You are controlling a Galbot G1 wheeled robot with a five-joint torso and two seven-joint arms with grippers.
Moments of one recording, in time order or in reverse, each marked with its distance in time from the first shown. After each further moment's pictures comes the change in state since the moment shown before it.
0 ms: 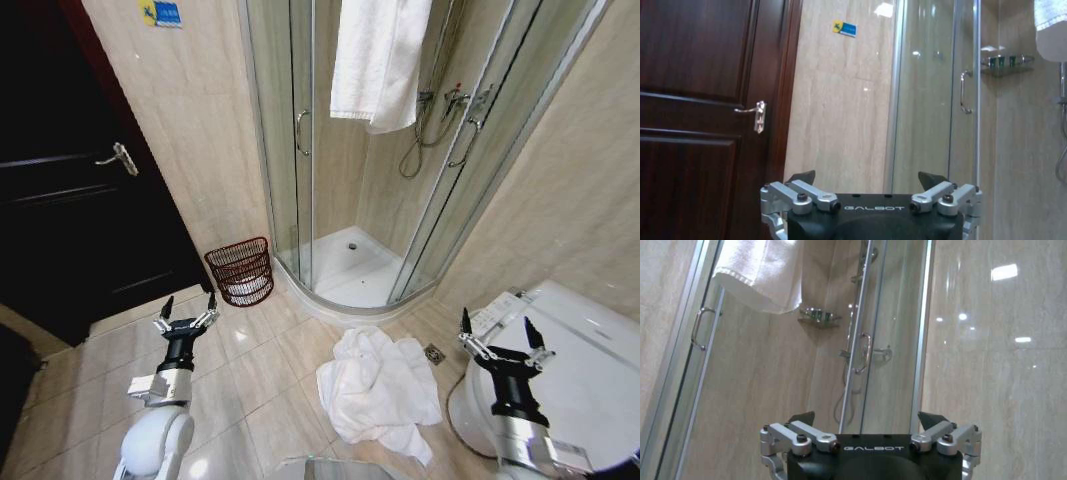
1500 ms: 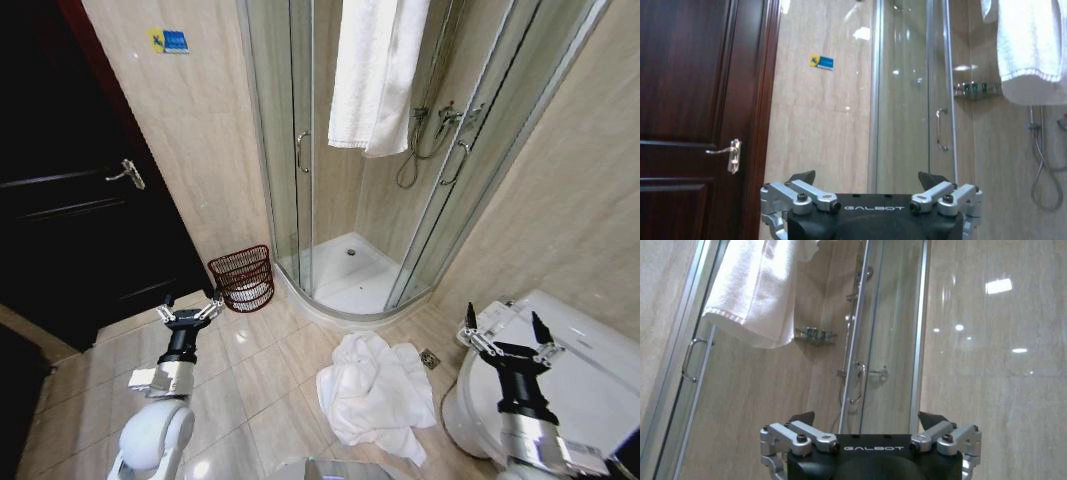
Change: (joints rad) left arm -0.020 0.010 0.020 -0.068 0.037 0.019 0.024; right arm 0.002 0.000 0.015 0.046 0.024 -0.019 -0.003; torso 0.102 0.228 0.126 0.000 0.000
